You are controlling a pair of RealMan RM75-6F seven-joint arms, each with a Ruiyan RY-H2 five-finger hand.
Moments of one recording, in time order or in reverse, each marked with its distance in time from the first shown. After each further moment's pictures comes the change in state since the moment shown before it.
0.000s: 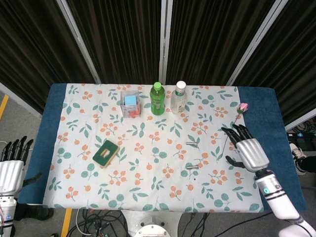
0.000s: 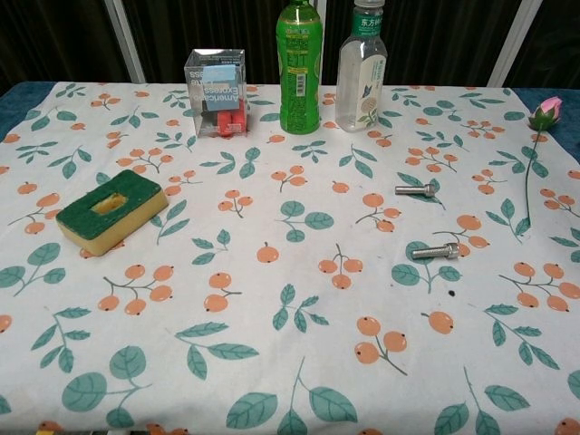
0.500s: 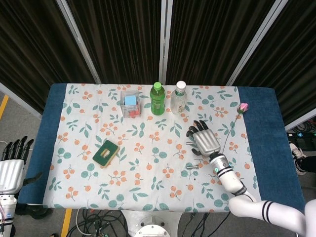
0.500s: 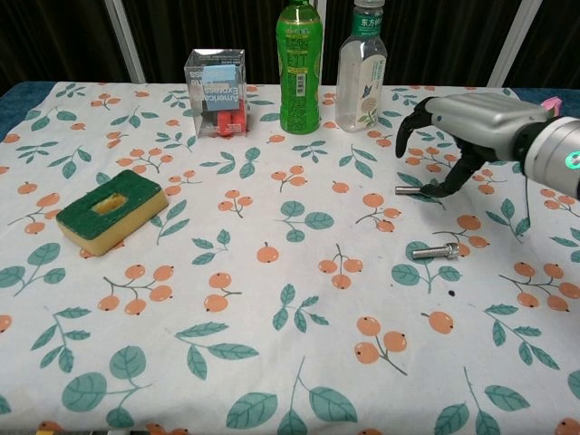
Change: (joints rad) left arm -0.011 -0.011 -0.006 0.032 -0.023 -0.034 -0.033; right arm 0.282 -0.431 0.059 0.288 0.356 -0.196 -0.393
